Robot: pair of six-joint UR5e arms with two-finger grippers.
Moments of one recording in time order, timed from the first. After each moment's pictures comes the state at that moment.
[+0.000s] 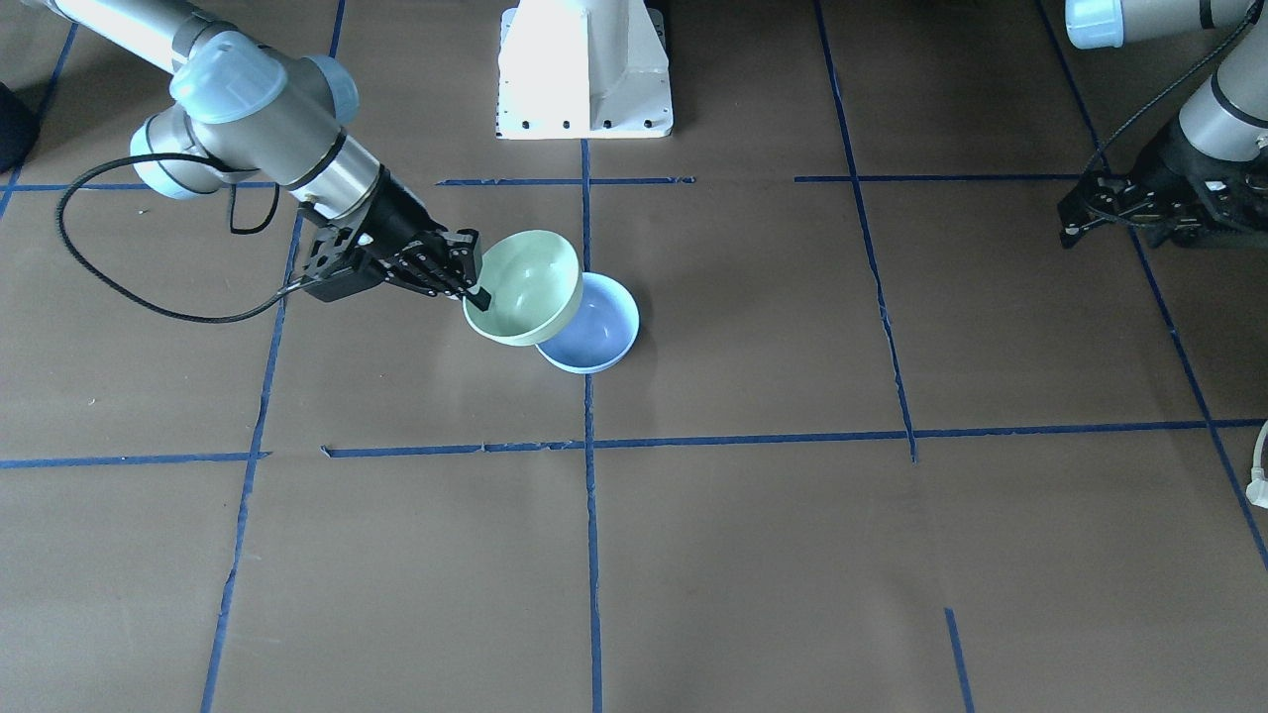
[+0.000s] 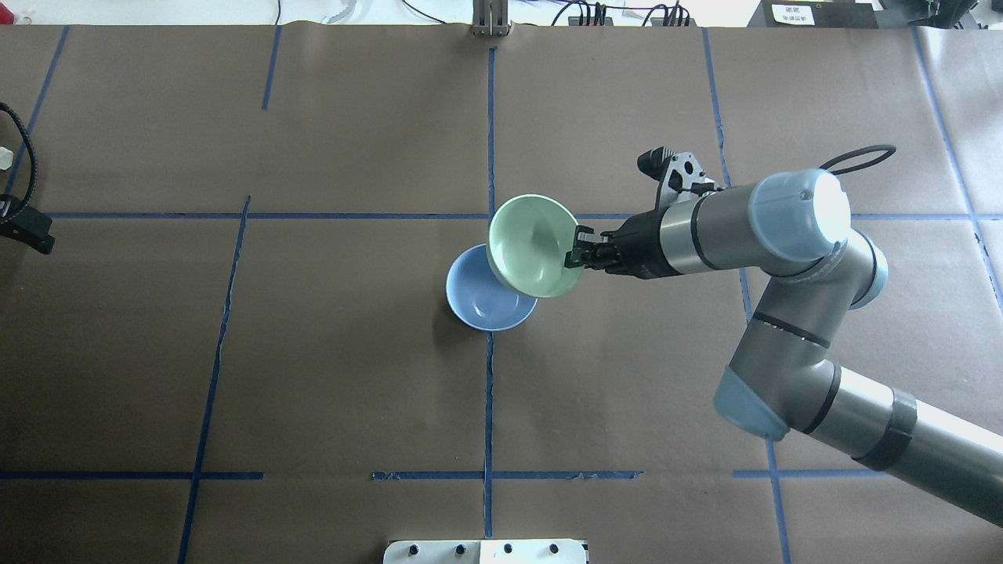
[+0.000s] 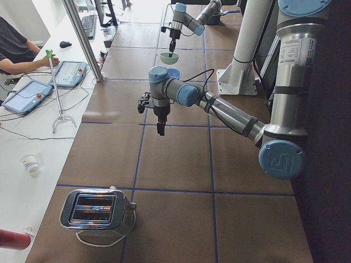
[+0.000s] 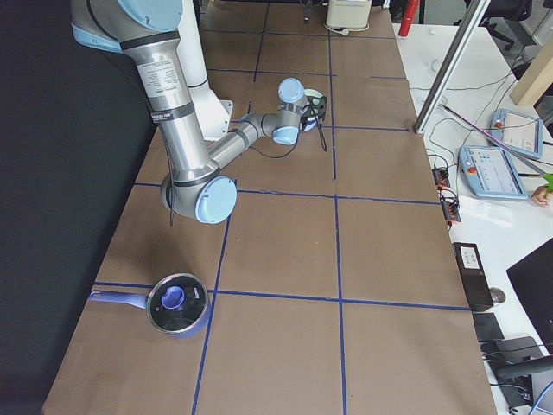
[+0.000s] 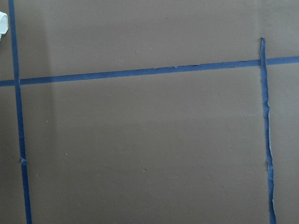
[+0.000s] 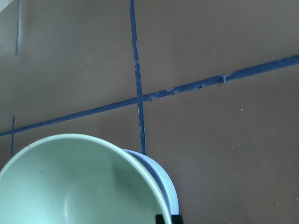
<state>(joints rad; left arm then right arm) -1.12 -1.61 -2.02 -1.45 -2.20 -0.51 0.58 -1.17 1.70 -0.77 1.90 1.52</state>
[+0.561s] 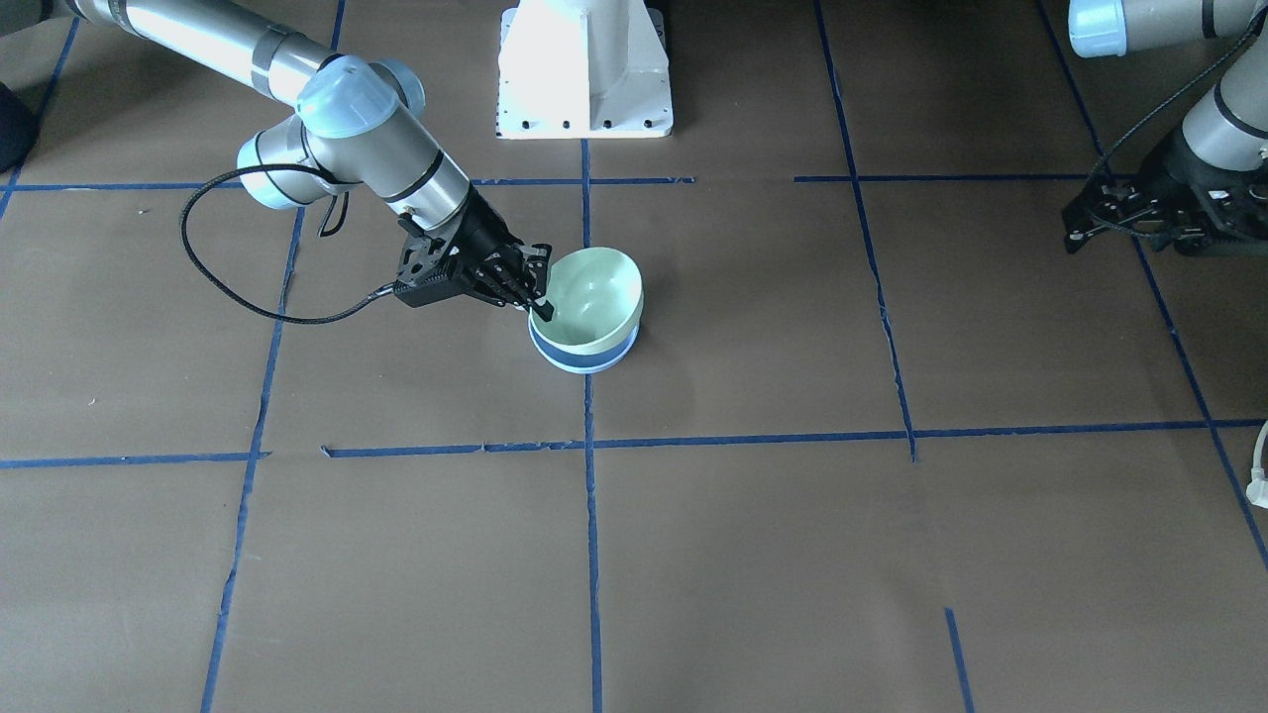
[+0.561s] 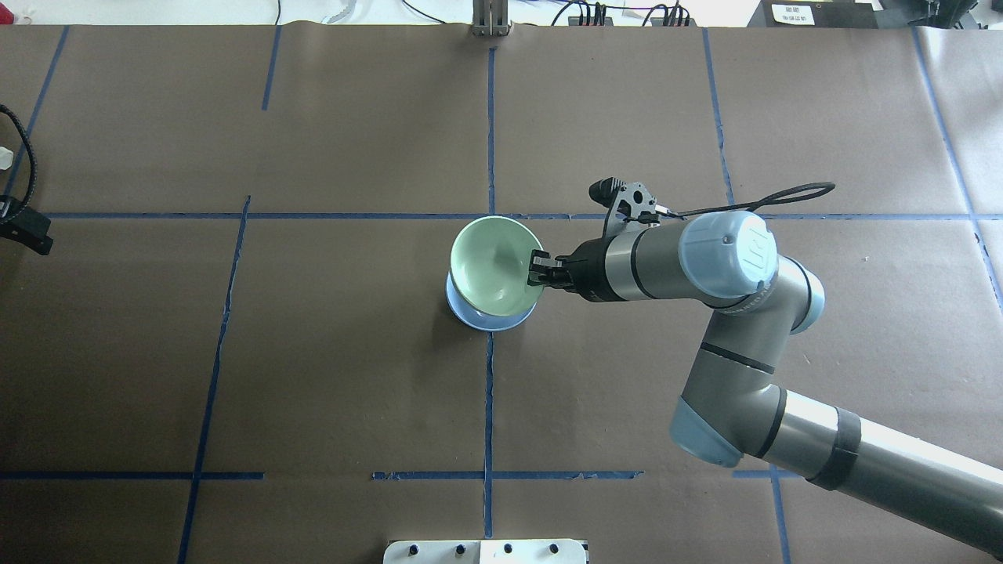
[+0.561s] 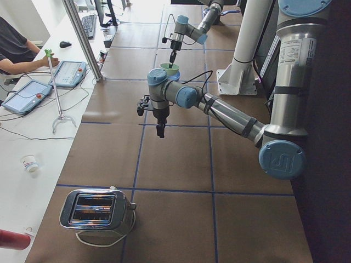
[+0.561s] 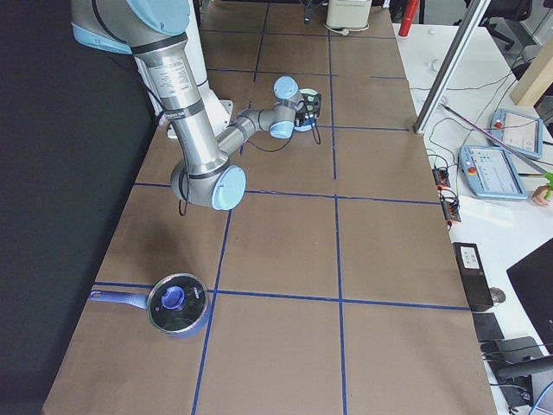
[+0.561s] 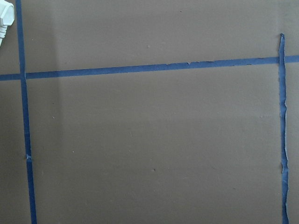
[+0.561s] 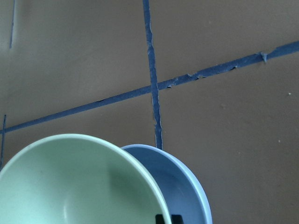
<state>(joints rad) -1.13 -1.60 -2.00 -1.45 -2.20 -0.51 0.52 -1.06 1.58 -0.78 1.81 1.52</state>
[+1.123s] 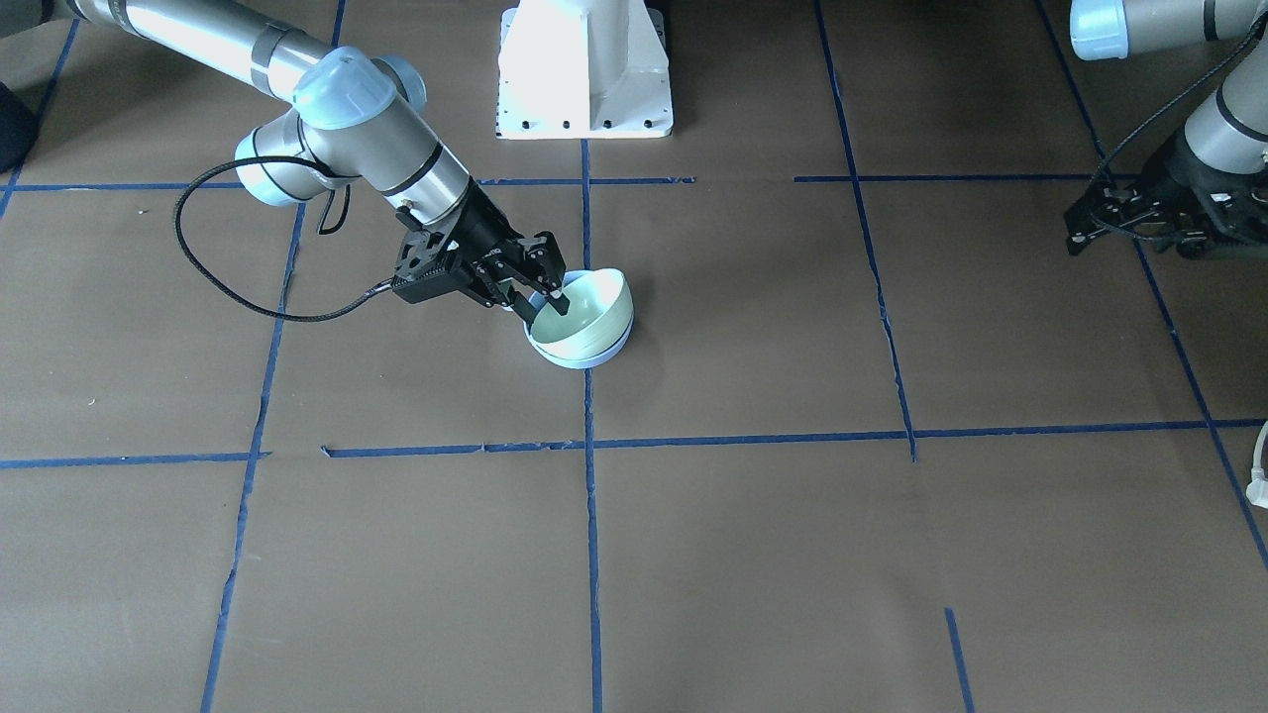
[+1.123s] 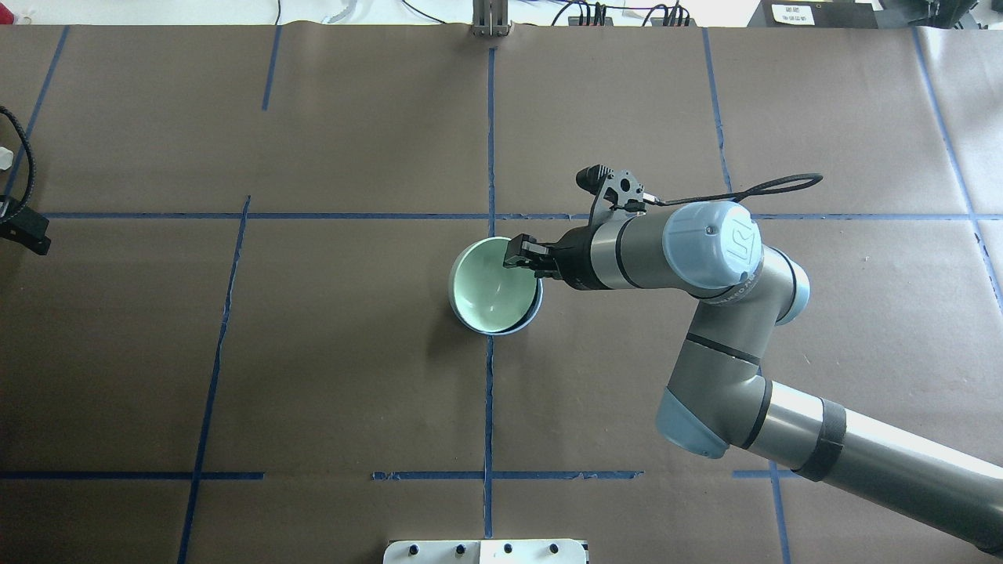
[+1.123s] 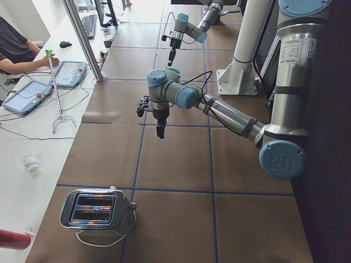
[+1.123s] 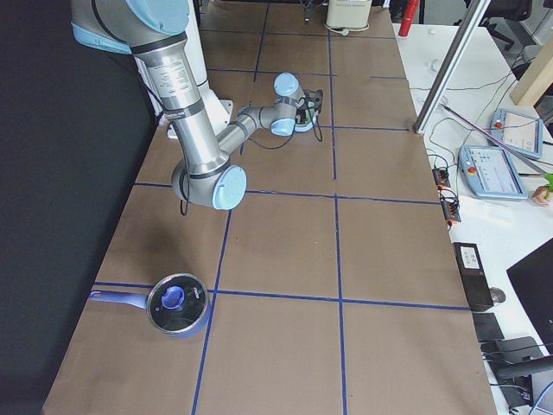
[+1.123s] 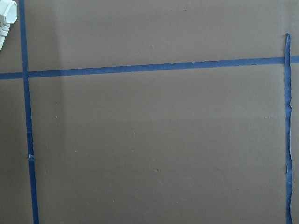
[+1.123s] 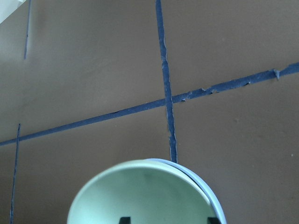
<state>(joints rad) -1.13 -1.60 -2.00 -1.45 -2.20 -0.51 0.54 -1.07 1.63 -0.80 1.81 1.52</state>
